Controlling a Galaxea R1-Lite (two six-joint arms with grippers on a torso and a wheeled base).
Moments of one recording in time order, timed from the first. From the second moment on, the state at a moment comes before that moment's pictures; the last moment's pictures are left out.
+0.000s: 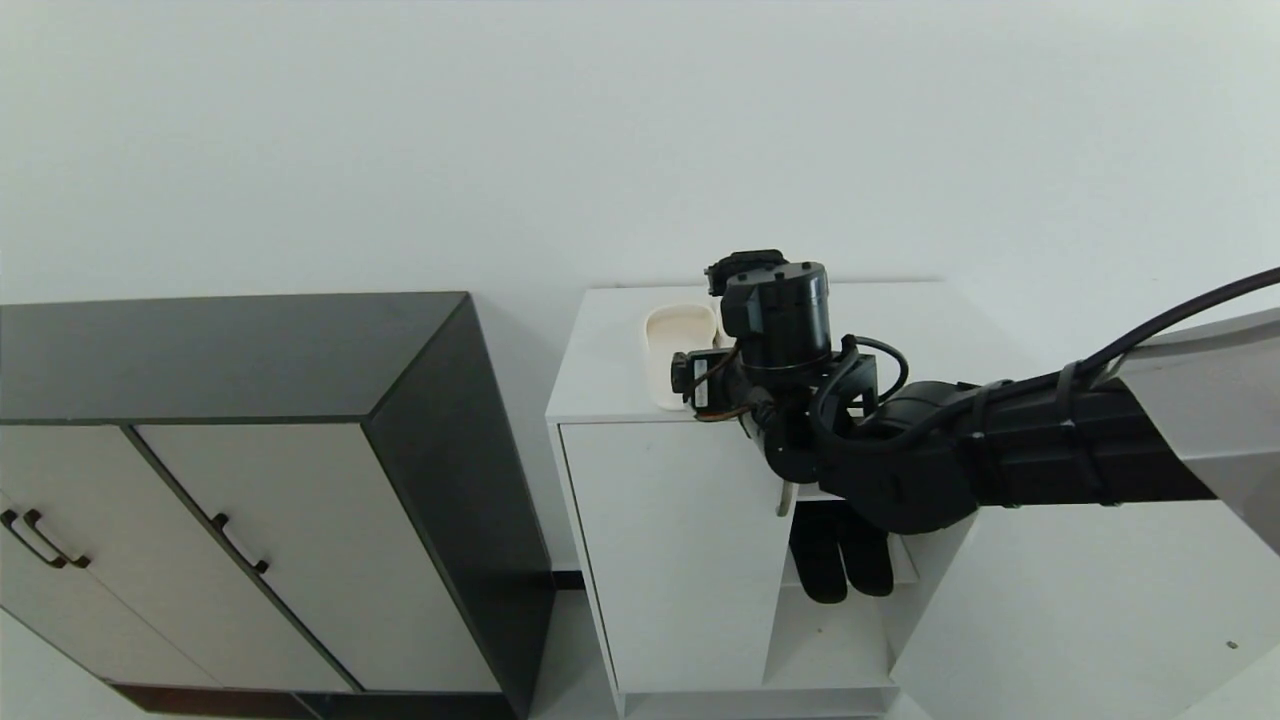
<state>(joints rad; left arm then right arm) 0.00 0.00 0.00 0.00 -0.05 0.02 0.80 2.10 -1.52 -0.40 -0.63 0.15</state>
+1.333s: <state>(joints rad) 0.00 0.00 0.00 0.00 -0.05 0.02 0.76 2.26 -1.64 -0.40 -0.62 0.19</state>
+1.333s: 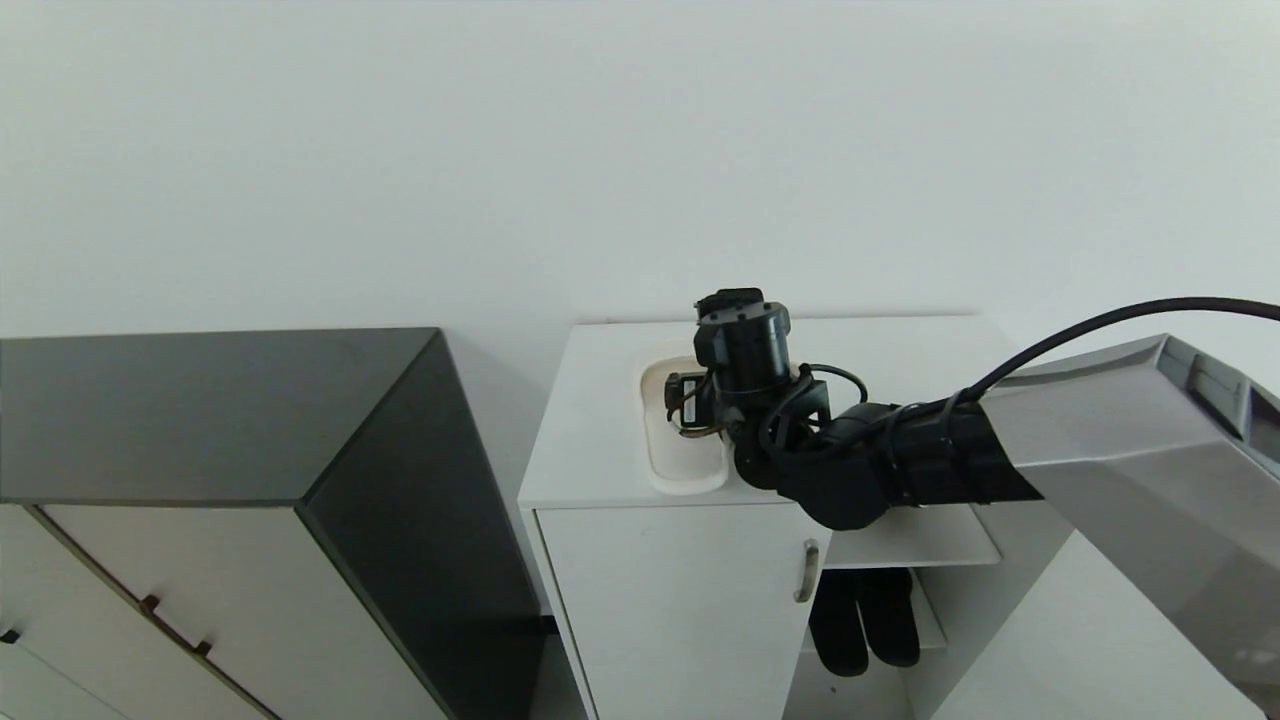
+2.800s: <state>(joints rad) 0.00 0.00 0.00 0.00 -0.05 0.02 0.78 2.06 -1.35 -0.47 -0.52 0.16</state>
